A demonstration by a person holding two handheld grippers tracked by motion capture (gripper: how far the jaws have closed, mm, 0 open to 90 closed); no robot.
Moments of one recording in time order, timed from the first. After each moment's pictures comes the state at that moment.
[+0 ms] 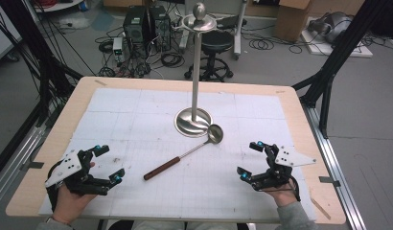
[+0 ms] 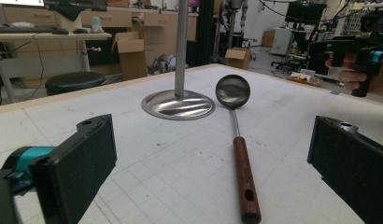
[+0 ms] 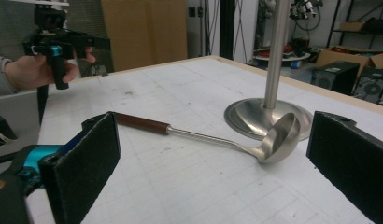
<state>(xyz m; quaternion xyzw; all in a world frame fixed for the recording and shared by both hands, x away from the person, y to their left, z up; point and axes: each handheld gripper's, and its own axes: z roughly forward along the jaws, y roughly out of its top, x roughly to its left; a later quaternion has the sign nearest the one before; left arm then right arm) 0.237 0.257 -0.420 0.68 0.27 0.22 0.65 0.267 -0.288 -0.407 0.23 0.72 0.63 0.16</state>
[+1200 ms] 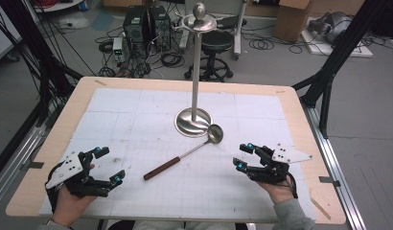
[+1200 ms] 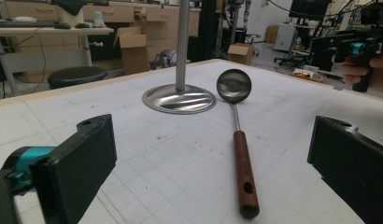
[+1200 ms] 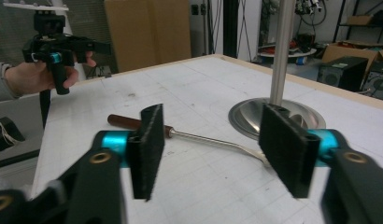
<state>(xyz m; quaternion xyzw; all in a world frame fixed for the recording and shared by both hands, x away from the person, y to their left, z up) 0.234 0.256 -0.422 0.68 0.28 0.22 0.64 0.272 -0.282 -0.405 0.22 0.73 0.63 0.14</state>
